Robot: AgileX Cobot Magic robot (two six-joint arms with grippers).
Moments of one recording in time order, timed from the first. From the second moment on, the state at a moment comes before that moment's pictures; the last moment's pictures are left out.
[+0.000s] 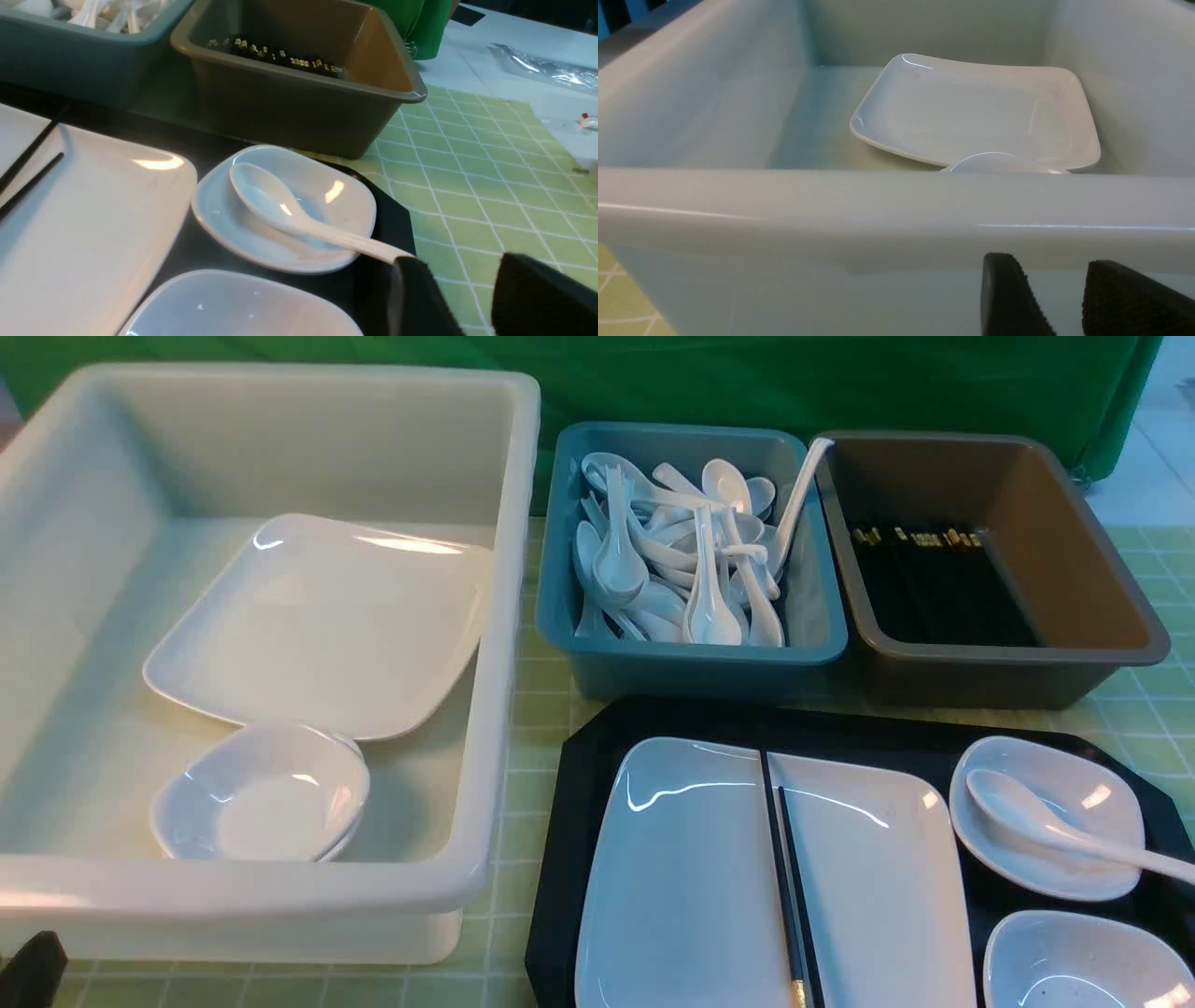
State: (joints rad) right arm -0.01 0.00 0.01 -0.02 0.24 -0.10; left arm 0.01 0.00 0.01 0.00 0.22 0.00
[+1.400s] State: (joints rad) right arm -0.01 0.00 0.01 0.05 0.10 0.01; left arm 0.01 0.00 0.01 -0.23 0.13 -0.08
